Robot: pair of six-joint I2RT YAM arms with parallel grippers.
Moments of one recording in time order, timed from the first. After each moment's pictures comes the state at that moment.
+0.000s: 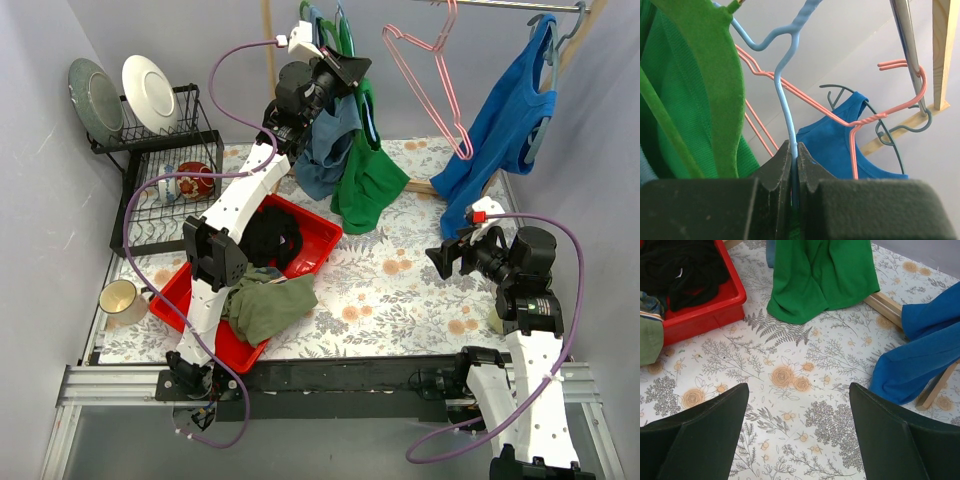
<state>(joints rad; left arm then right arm) -0.56 2.23 2.43 0.07 0.05 -0.85 -0.07 0.61 0.74 -0.49 -0.64 -0.25</state>
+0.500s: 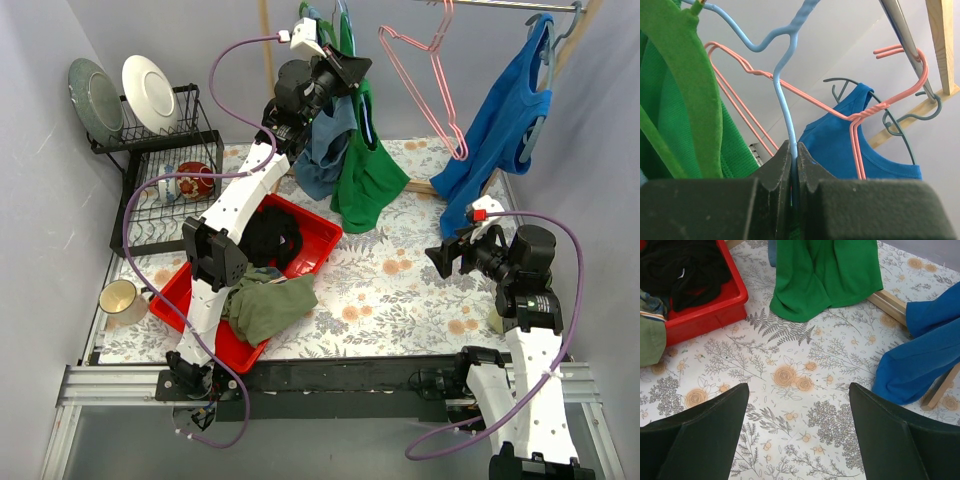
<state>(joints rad) -0.56 2.23 2.45 0.04 0.07 -0.75 -0.08 0.63 0.74 -0.48 -0.66 -0.24</state>
